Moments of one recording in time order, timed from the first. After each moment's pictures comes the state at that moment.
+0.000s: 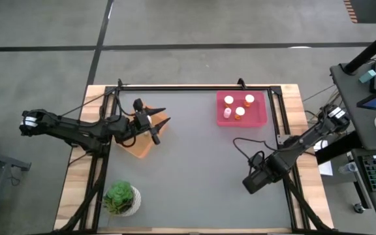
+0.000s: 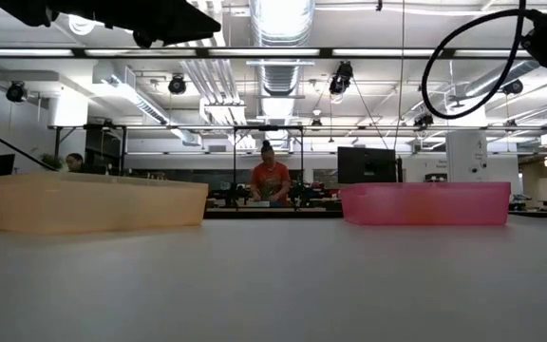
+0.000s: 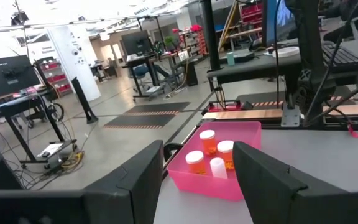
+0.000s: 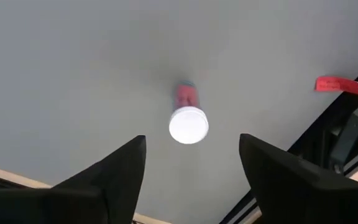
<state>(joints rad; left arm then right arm) -0.06 0.98 0.58 0.46 -0.55 0.25 0.63 1.41 1.01 -1.13 -0.19 1.68</state>
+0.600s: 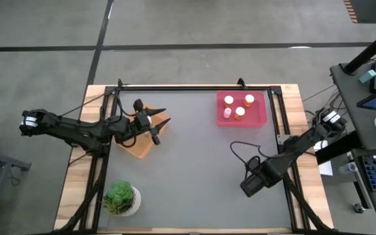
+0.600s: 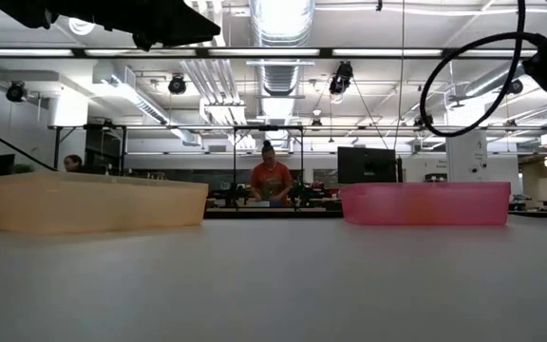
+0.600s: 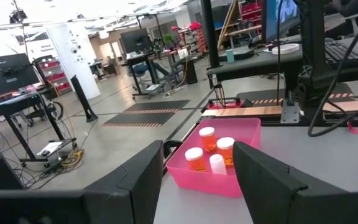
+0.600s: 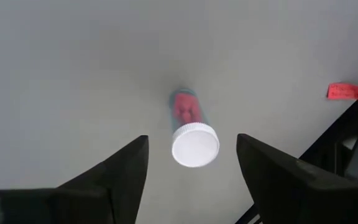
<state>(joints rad) -0.06 0.98 0.57 0.46 -0.55 0.25 0.64 1.51 0.99 -1.07 -0.19 1.66</state>
